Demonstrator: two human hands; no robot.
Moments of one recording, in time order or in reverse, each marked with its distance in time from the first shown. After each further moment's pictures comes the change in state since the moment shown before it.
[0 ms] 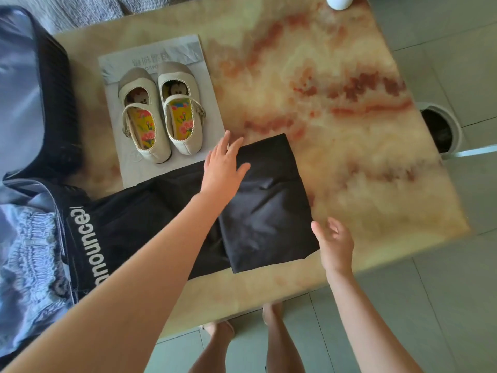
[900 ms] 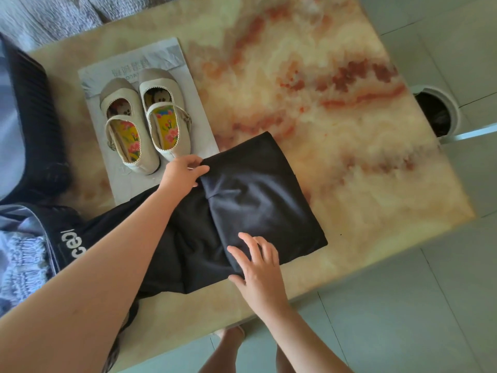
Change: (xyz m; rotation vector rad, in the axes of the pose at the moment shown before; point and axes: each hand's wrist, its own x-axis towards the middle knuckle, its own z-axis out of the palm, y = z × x) left_hand 0.021 -0.049 -0.024 -0.410 -0.091 -0.352; right_hand -0.085 0.020 0.084 -0.667 -0.167 -0.983
